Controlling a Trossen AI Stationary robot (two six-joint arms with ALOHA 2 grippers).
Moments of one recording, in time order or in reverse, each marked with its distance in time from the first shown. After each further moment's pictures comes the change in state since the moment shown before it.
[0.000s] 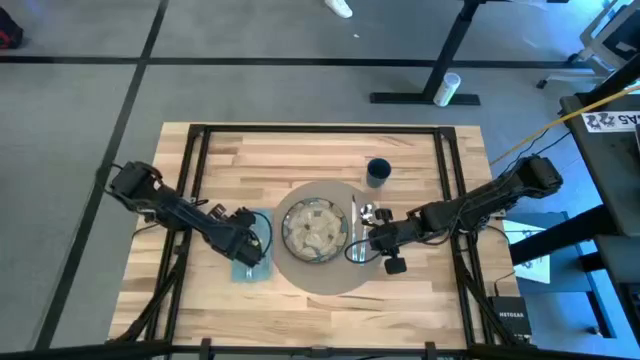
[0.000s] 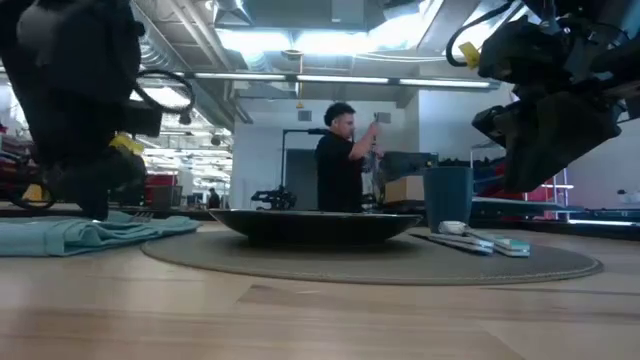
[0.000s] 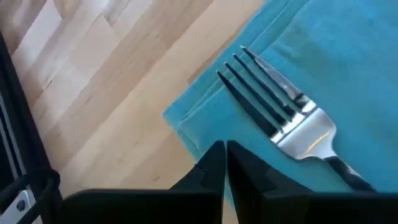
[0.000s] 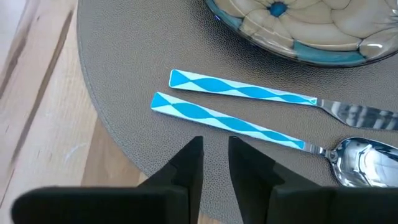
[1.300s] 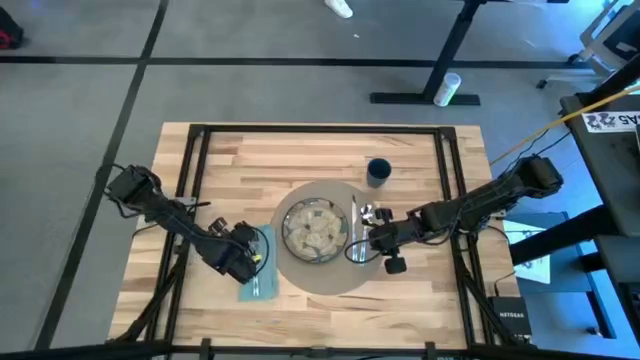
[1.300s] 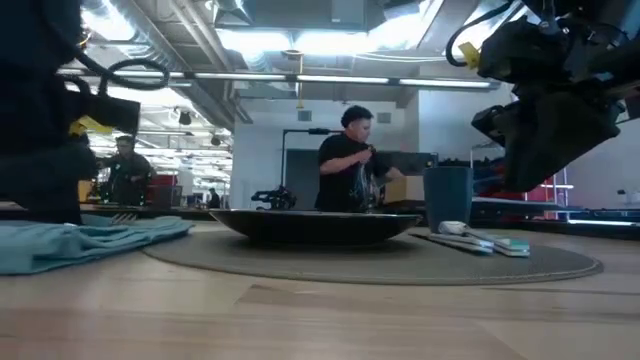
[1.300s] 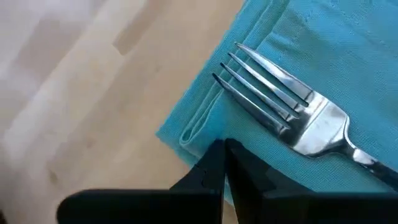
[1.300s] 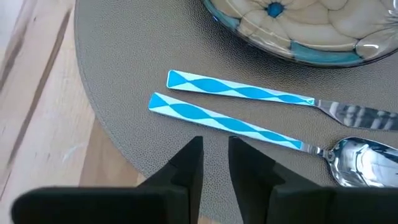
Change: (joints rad) left arm -0.118 0.053 0.001 0.096 0.072 -0.060; right arm 0.000 0.000 0.000 0.000 0.007 0.000
